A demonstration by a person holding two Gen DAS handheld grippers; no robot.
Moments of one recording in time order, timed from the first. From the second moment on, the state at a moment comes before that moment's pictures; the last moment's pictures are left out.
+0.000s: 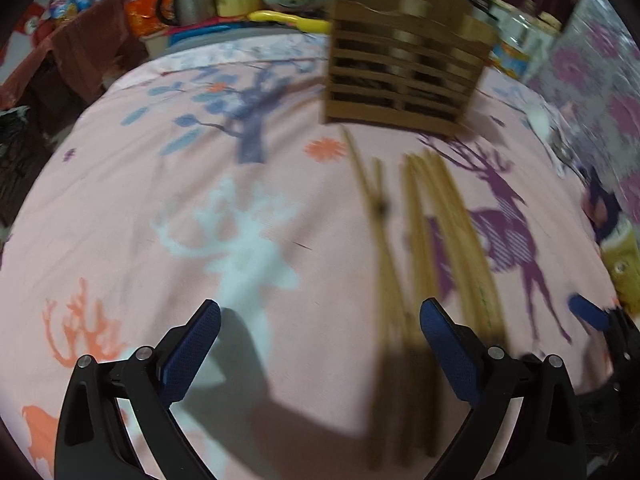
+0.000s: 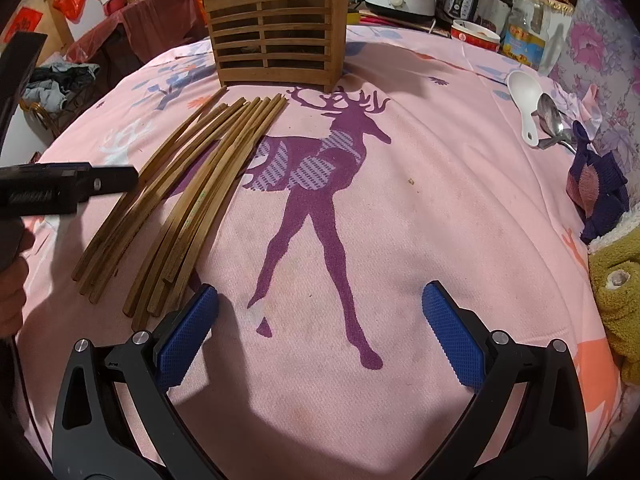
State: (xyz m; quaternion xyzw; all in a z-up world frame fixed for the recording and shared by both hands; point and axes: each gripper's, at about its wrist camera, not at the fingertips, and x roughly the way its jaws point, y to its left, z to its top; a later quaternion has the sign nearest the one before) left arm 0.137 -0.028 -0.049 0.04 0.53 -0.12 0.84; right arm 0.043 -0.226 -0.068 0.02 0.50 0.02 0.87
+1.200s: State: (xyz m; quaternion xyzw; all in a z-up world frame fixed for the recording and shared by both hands) left arm 0.150 -0.038 -0.056 0.06 0.52 -0.13 0.84; right arm 0.043 -0.226 -0.068 0.02 0.50 0.02 0.87
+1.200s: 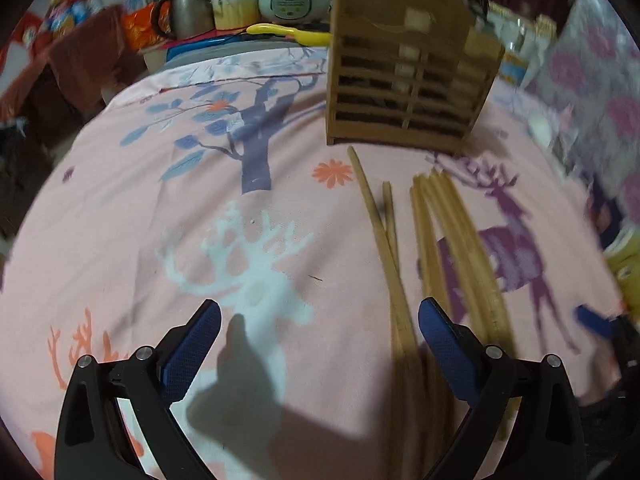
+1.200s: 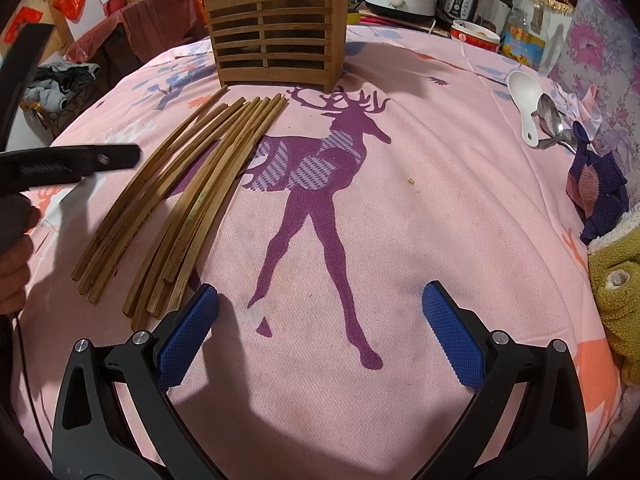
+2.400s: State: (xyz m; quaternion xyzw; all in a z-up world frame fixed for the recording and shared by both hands) left arm 0.094 -0.020 -0.056 0.15 0.48 -0.13 0.86; right arm 0.024 -0.214 -0.045 0.00 0.44 0.04 0.90
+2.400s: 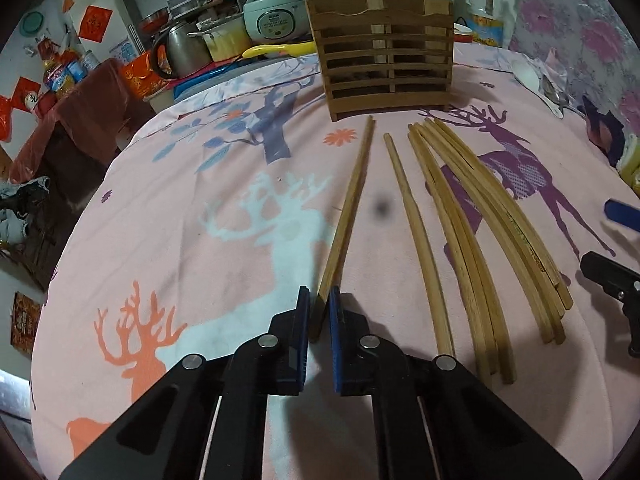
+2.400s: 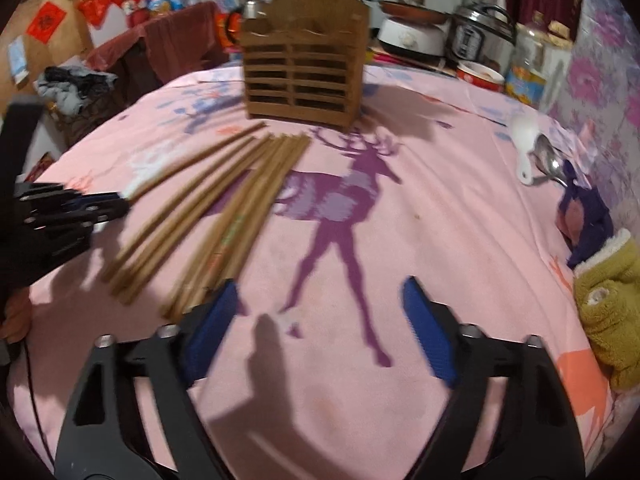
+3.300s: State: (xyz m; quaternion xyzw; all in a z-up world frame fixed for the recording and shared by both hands) left arm 0.084 0.009 -0.052 0.08 0.50 -0.14 0.85; right arm 0.021 -0.208 -0.054 0.00 0.47 0.05 0.88
